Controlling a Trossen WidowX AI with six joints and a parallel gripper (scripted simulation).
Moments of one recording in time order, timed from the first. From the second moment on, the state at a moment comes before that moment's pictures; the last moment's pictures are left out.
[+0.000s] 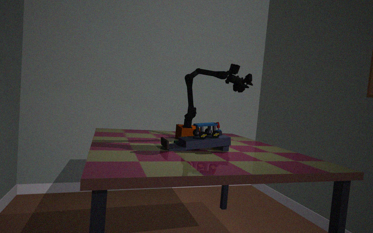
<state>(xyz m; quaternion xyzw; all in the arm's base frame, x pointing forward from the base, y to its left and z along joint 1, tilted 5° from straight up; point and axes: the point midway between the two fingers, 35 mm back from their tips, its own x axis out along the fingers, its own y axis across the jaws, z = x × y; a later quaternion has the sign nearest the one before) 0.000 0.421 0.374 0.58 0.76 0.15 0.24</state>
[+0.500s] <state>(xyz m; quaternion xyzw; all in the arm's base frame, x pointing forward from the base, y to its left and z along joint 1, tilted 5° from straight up) 0.139 0.304 0.170 0.64 0.59 -0.26 0.42</state>
